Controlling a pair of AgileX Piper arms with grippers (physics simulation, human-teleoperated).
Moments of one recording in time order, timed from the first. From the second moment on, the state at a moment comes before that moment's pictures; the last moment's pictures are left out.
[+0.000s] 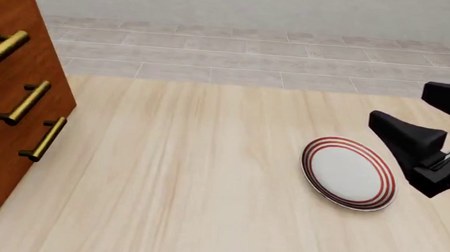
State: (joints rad) left arm 0.62 1.02 -1.06 0.26 -0.77; right arm 0.45 0.58 -0.66 0.34 -0.24
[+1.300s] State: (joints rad) left arm 0.66 1.05 -0.91 0.05 -0.92; right arm 0.45 0.63 -0.62 0.29 -0.25
